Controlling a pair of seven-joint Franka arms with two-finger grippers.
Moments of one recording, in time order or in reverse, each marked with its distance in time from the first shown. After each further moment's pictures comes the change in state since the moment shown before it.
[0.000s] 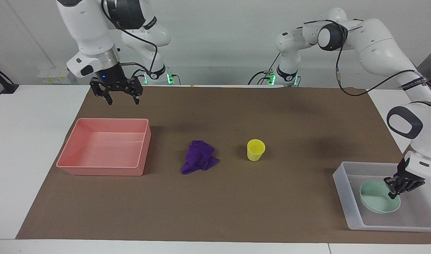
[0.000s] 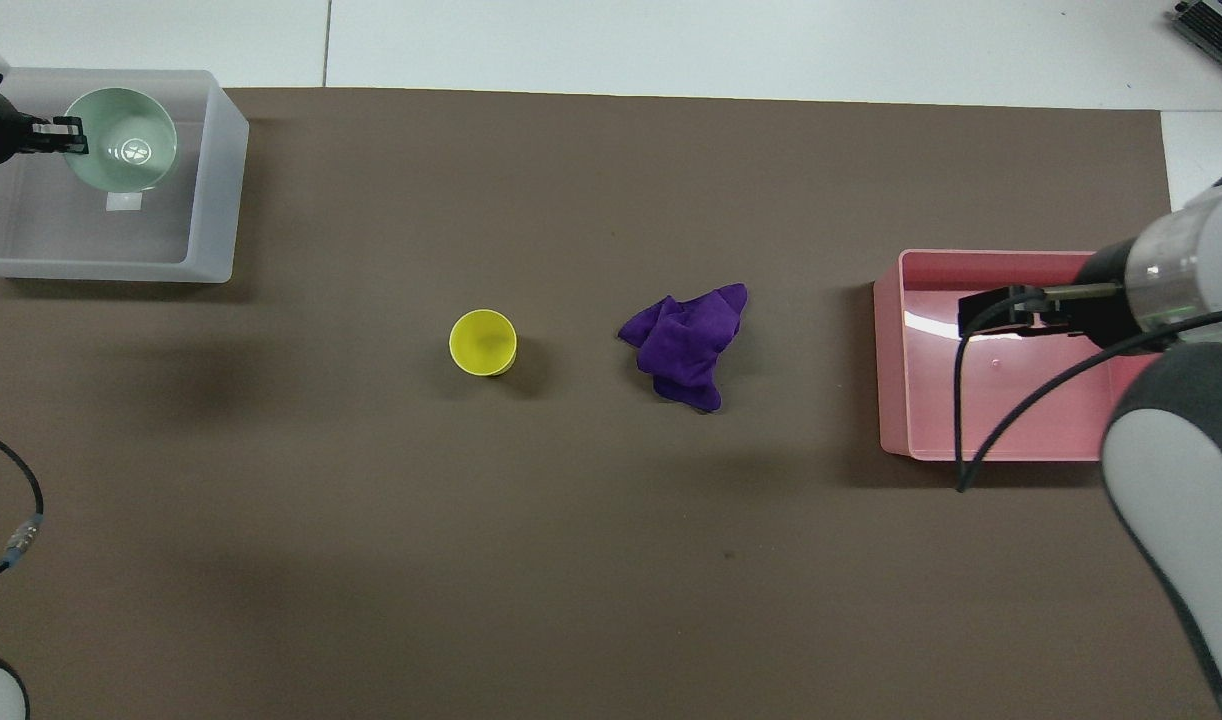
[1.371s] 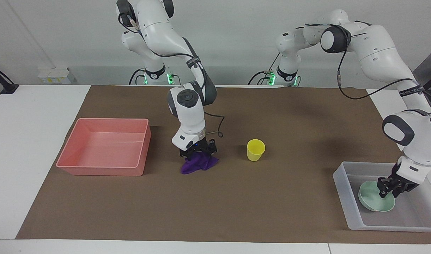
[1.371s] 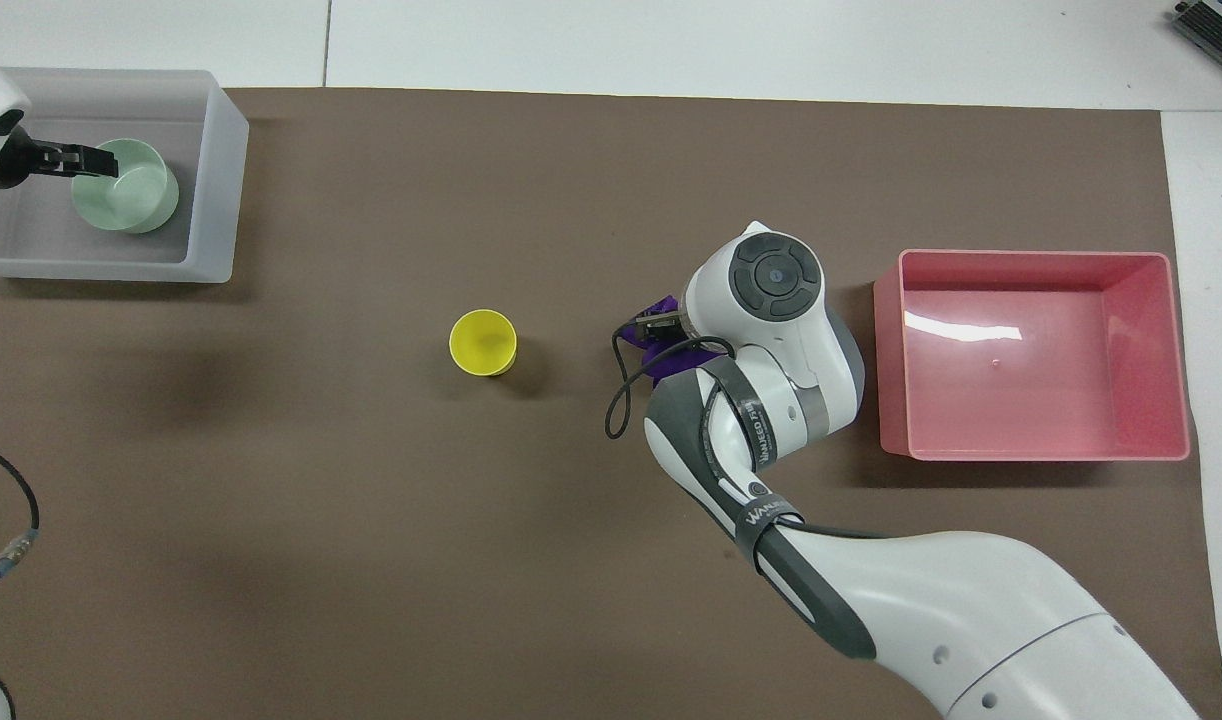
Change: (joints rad) left arm 0.018 -0.033 -0.025 -0.087 0.047 0.044 0.065; right arm 0.300 0.495 0.003 -0.040 -0.001 0.553 0.214
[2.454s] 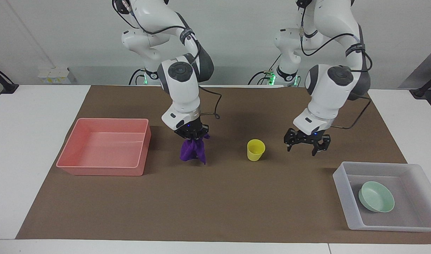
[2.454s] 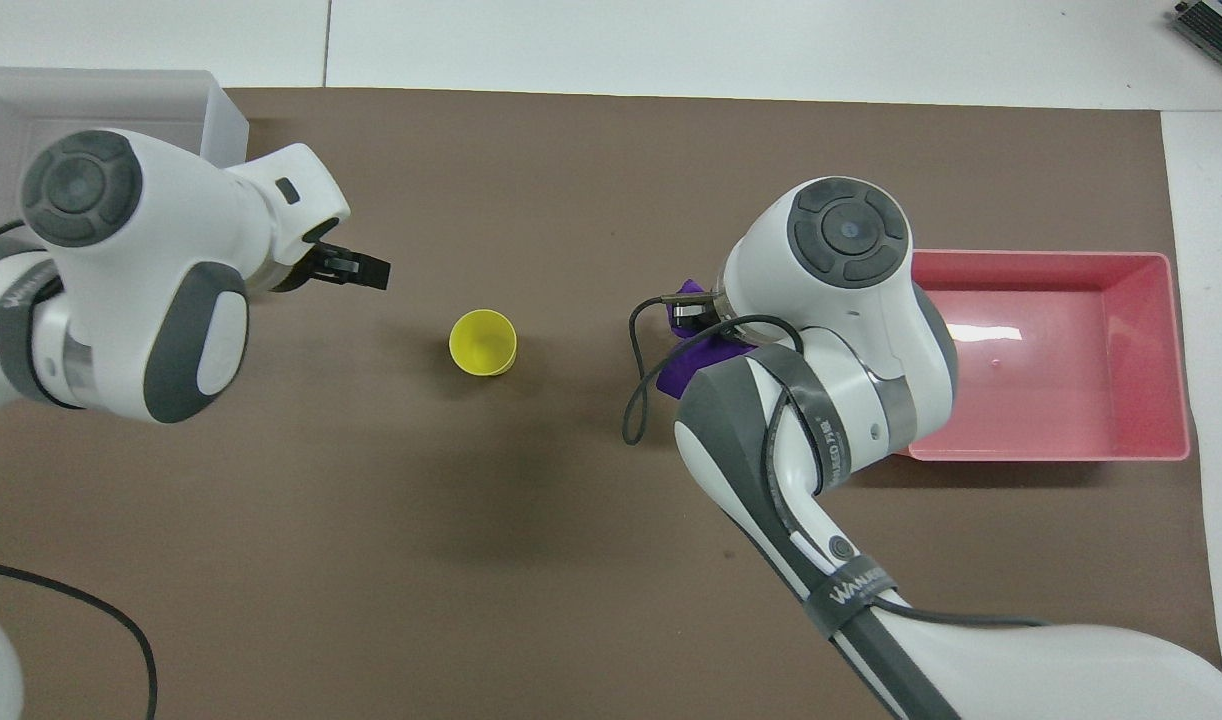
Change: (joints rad) left arm -0.451 -0.479 -0.010 -0.581 0.000 -0.026 -0.330; right arm -0.009 -0.213 -0.007 0.069 0.001 -0.325 0.104
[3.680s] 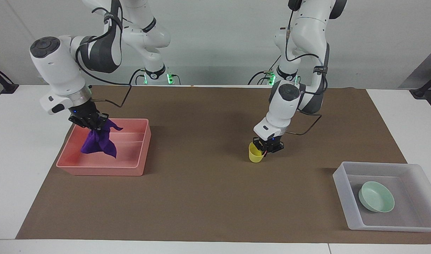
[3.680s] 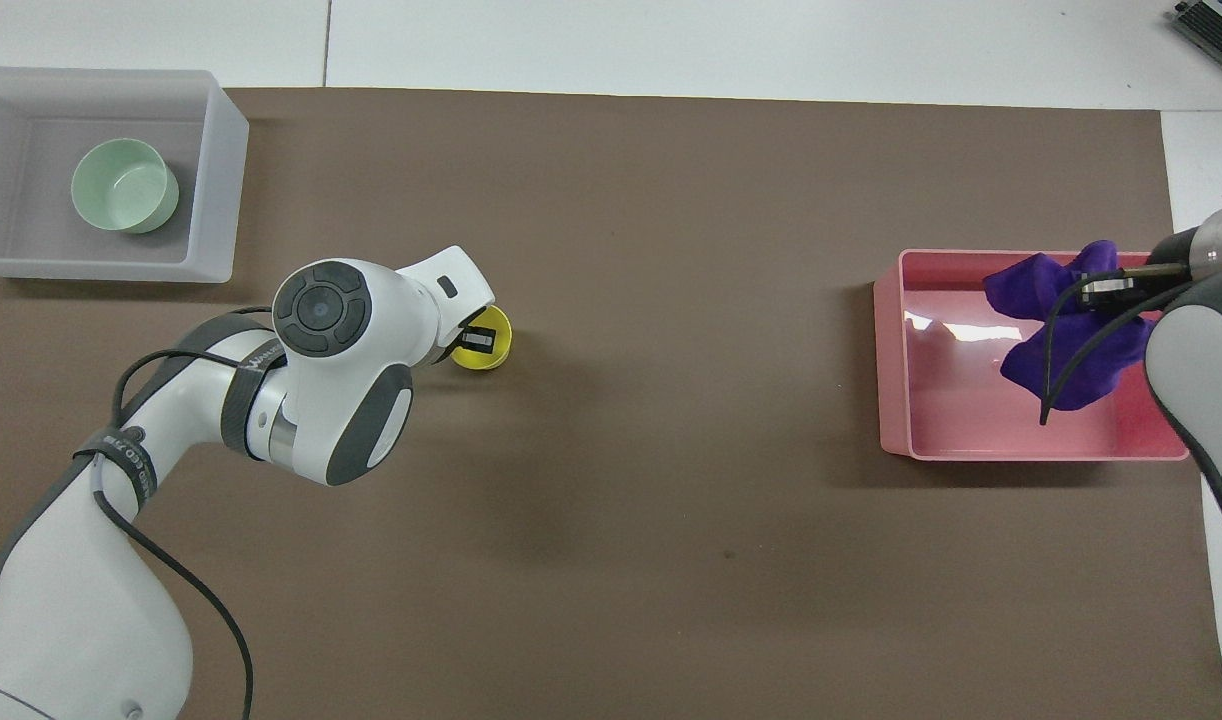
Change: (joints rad) left arm -0.136 0.085 0.003 -0.132 0.000 0.206 -0.163; right arm -0.534 -0.161 -0.020 -0.139 -0.044 0.000 -0.551
